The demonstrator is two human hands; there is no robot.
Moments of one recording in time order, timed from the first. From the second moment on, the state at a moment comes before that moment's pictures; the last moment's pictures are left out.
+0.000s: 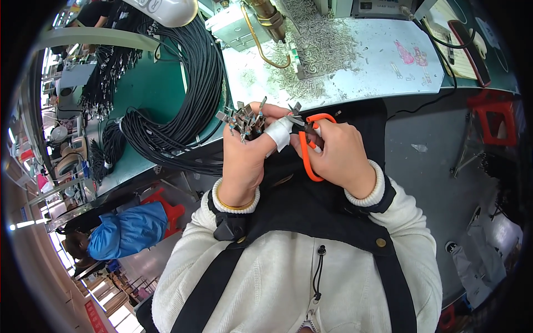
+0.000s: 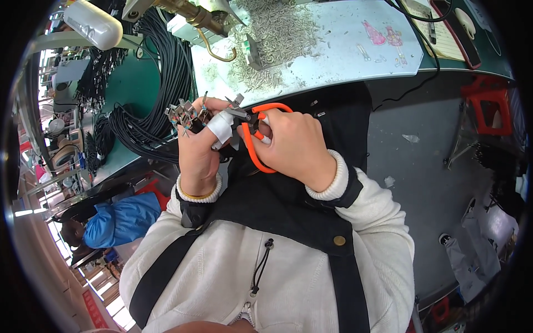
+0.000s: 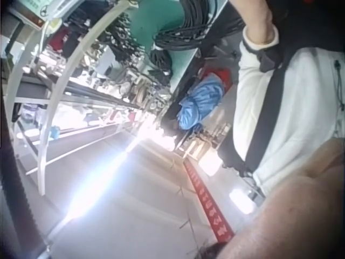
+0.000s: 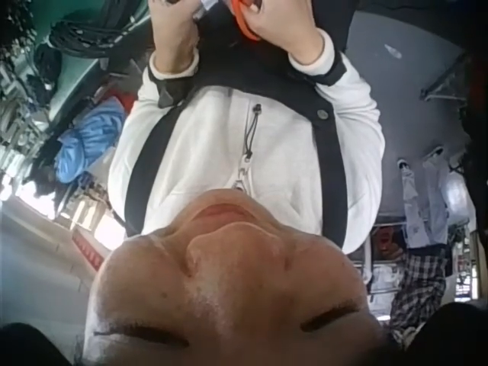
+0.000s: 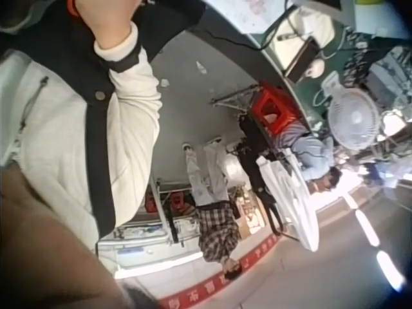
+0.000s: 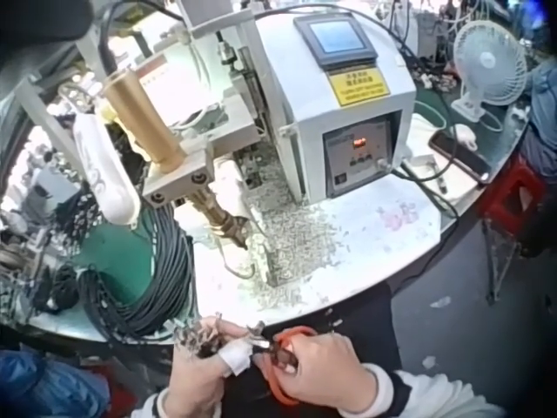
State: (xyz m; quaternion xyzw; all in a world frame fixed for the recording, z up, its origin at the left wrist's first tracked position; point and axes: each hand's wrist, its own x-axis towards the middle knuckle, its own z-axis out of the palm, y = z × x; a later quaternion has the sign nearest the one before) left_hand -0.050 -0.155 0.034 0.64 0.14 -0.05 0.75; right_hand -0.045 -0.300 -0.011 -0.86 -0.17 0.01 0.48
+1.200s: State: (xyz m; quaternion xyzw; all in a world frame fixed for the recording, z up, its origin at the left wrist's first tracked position) left_hand 0.039 -0.136 0.010 0.57 0.16 -0.19 0.78; right_hand 0.047 -0.286 -0.016 -0.65 0.02 0.09 0.75
